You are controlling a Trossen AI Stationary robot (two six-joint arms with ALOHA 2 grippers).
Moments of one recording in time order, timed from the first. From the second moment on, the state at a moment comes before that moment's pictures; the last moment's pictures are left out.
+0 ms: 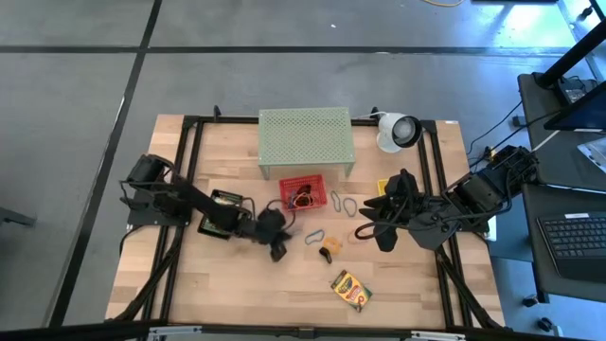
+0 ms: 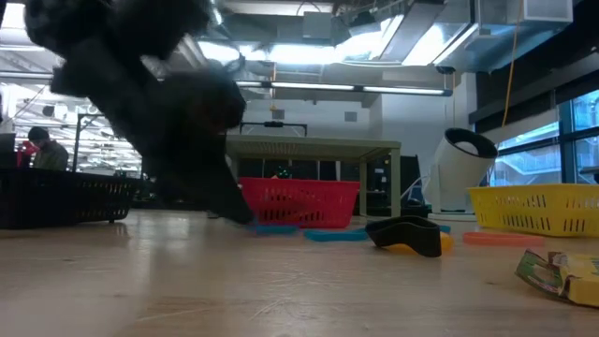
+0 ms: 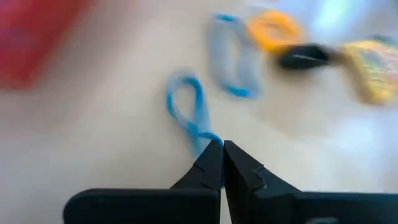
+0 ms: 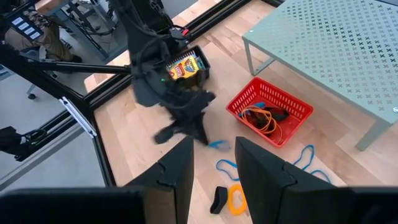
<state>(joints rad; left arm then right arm) -0.37 1.75 0.70 0.34 -0.26 -0.77 0.63 1.44 1.77 -1.20 0.69 1.07</state>
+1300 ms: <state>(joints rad) -0.18 1.74 1.22 -0.18 -0.20 -0.46 0.63 1.44 1.77 -1.20 0.66 1.05</state>
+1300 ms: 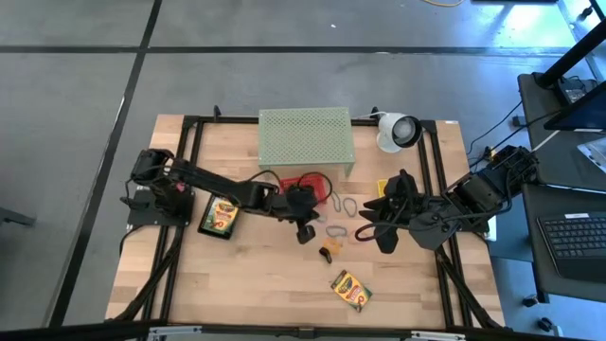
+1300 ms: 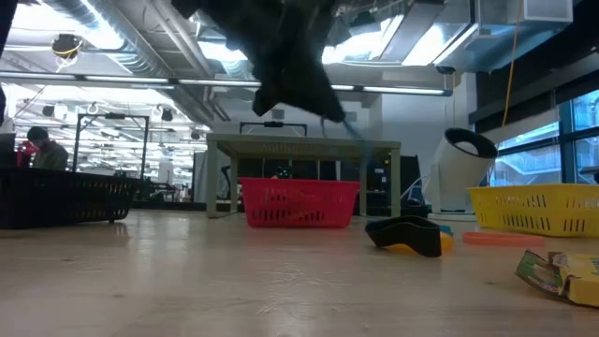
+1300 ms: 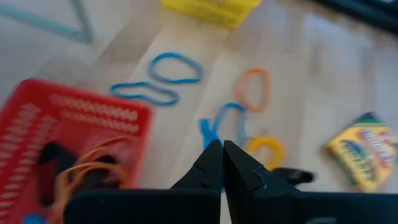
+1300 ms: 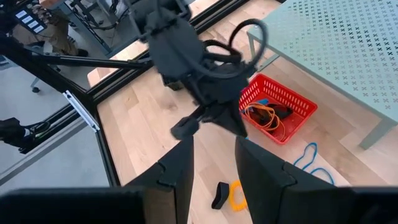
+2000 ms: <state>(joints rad) -0.02 1.66 1.22 -0.27 -0.17 -0.38 0.63 1.44 1.77 -1.20 0.64 1.03</state>
